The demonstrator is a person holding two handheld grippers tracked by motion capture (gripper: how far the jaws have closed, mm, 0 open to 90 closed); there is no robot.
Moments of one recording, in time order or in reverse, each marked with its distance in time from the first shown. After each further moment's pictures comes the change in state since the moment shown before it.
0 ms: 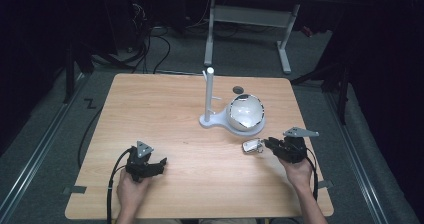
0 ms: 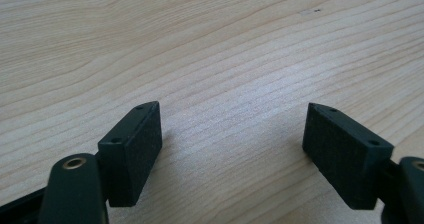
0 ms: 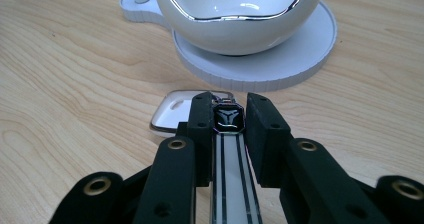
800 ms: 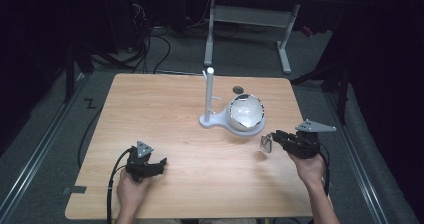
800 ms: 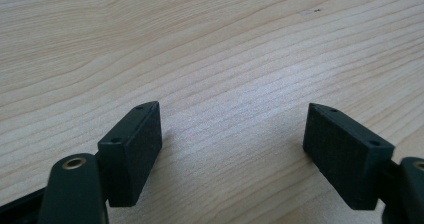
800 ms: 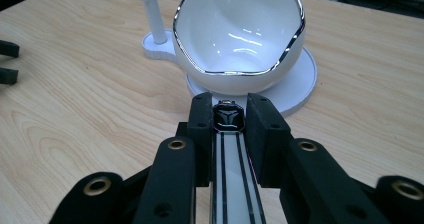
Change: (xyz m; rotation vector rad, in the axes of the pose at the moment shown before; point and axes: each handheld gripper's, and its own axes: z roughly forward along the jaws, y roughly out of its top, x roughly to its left) left arm 0.000 0.000 0.000 0.001 -0.001 0.001; right arm -0.002 0.027 -0.041 -0.069 0.031 -0.025
